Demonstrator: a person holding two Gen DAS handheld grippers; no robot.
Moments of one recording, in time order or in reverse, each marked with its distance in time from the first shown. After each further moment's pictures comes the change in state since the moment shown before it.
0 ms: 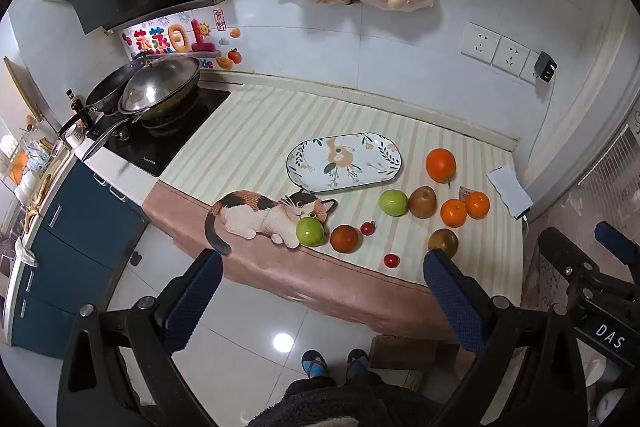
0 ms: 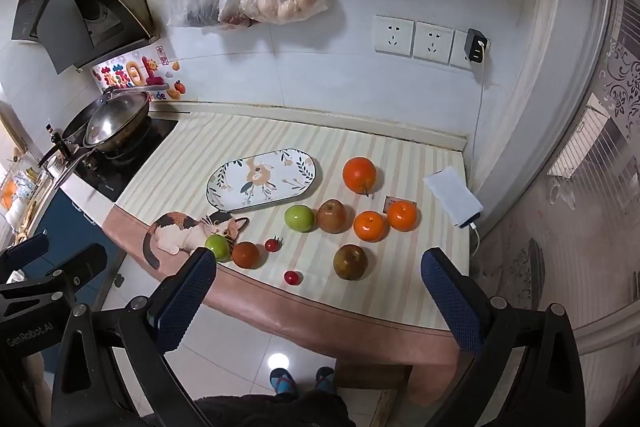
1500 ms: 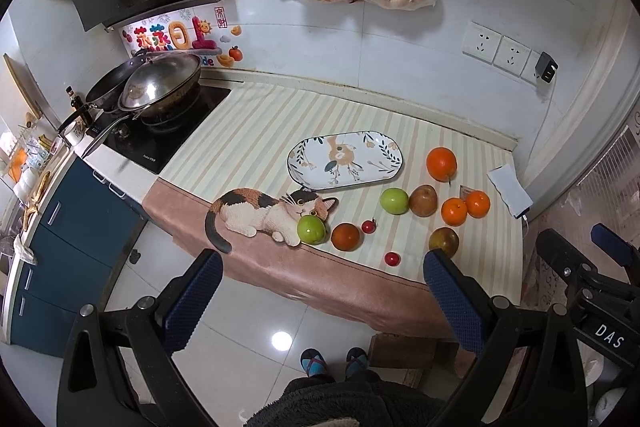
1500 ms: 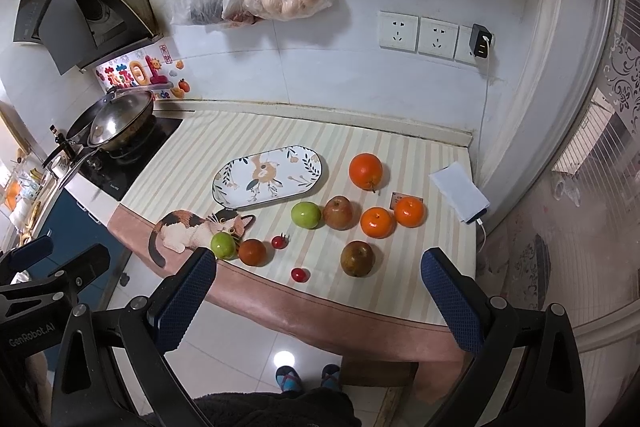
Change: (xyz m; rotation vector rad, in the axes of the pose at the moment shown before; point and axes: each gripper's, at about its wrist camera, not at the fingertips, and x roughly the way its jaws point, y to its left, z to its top) left arm 0.001 0.003 -0.005 0.000 0.008 0.002; right arm 0.006 0.004 -0.004 0.002 0.011 0.014
